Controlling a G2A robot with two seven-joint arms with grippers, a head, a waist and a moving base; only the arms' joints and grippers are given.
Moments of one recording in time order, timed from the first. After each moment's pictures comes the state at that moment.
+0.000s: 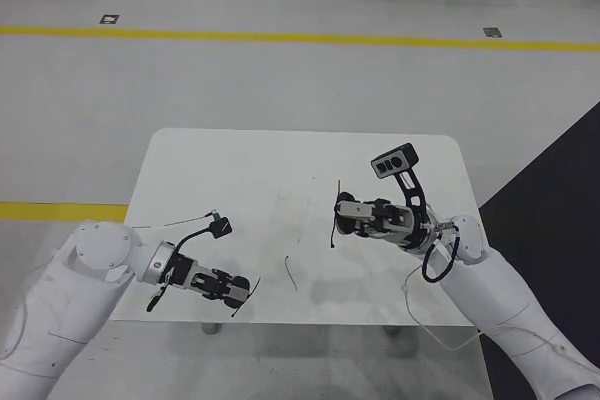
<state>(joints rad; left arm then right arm) 0.85 -0.85 -1.00 -1.48 -0.38 -0.28 -1.54 -0.90 -1.02 0.96 -1.52 1.10 -0.46 1.12</state>
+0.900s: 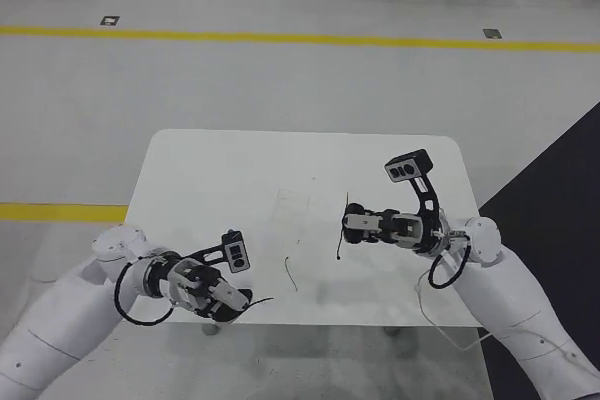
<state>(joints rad) 0.77 -0.74 -0.73 -1.58 -1.29 0.26 -1.54 -0.95 -1.01 1.07 -1.53 0.94 -0.50 1.18</state>
